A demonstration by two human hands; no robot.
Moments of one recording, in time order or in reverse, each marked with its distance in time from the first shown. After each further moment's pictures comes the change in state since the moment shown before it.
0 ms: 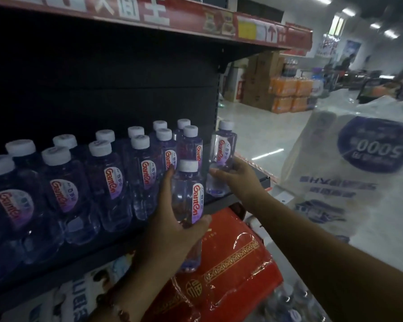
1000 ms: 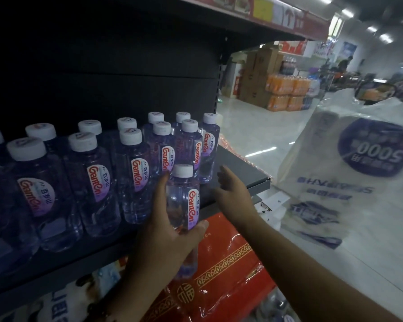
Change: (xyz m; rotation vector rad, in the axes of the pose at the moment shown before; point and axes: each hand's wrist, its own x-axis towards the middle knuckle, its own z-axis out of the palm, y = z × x) left_hand 0.011 -0.022 0.007 0.048 0.029 -0.027; right_hand -0.019 0.015 0.022 -0.193 0.009 -0.010
